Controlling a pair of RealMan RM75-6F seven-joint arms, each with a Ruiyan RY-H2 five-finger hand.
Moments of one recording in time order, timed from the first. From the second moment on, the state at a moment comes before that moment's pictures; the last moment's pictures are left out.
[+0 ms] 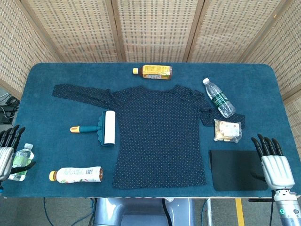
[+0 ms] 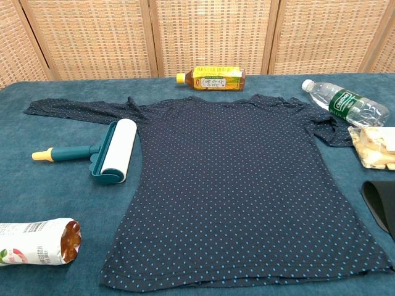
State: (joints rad) left arm -0.12 -1.11 -0.05 -1.60 1.43 1.41 0.08; right arm 0.10 -1.11 0.05 -1.66 -1.47 1.41 -0.21
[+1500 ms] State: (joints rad) left arm -0.20 -1.14 -0.11 -1.59 1.36 1.32 0.12; right arm 0.10 -1.12 0.05 -1.65 -1.47 1.44 -0.17
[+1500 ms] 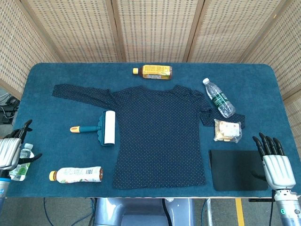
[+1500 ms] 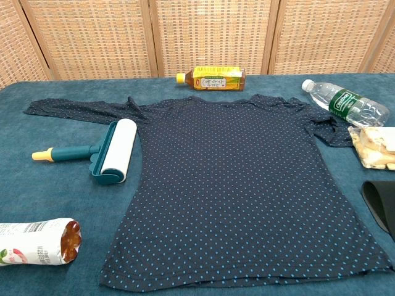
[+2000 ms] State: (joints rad) left arm -0.49 -1.15 -0.20 -1.52 1.02 0.83 0.15; right arm 0.11 -1.14 0.06 -1.62 -1.45 1.41 -0.17
